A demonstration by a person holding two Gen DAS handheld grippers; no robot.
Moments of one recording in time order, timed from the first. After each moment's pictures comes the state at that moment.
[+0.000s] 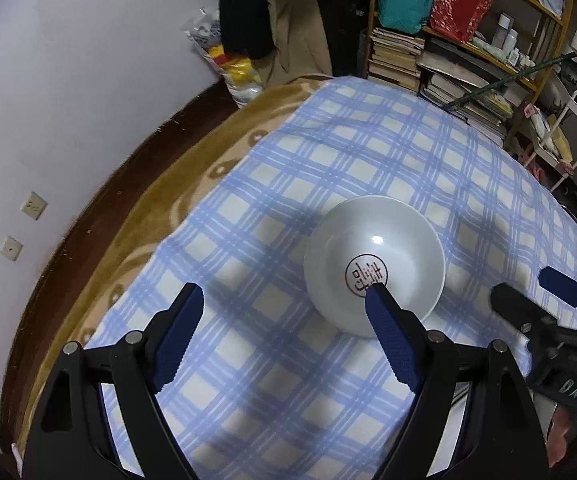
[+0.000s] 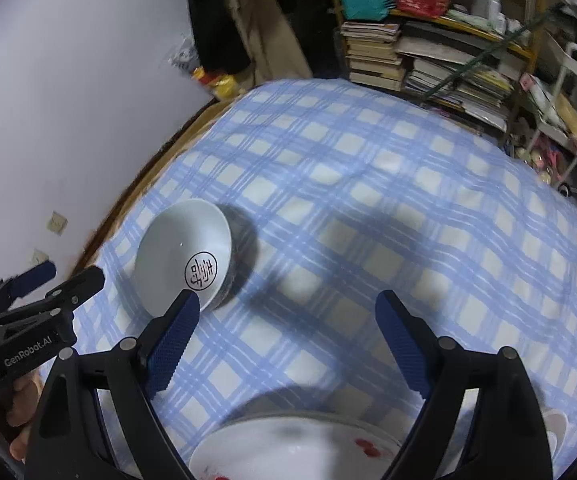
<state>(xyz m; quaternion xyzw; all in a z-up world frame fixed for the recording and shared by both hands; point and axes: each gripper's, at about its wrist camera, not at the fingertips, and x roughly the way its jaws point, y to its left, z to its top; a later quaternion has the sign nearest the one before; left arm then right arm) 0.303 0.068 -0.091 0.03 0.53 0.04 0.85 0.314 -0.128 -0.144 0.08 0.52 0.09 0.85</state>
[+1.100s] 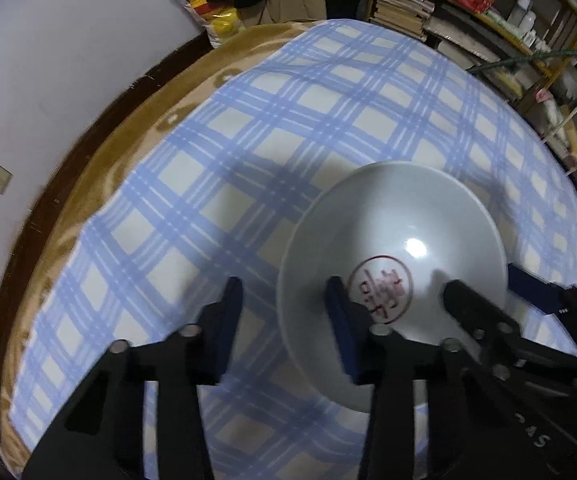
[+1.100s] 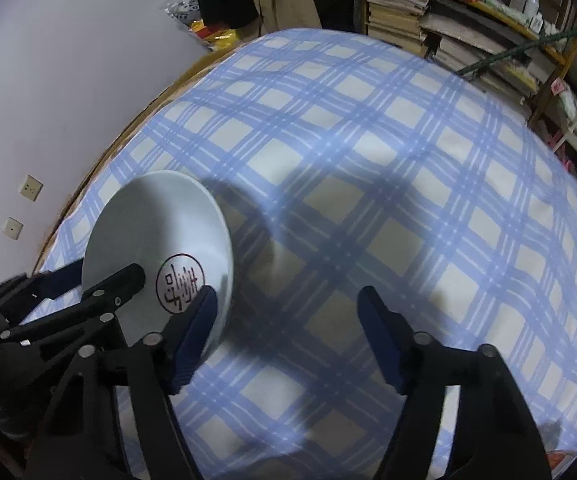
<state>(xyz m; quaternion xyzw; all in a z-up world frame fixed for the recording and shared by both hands) 0.346 0.070 -0.174 -0.02 0.59 0.01 0.81 0.361 -0.084 -0.204 0.06 0.58 0.10 0.81</state>
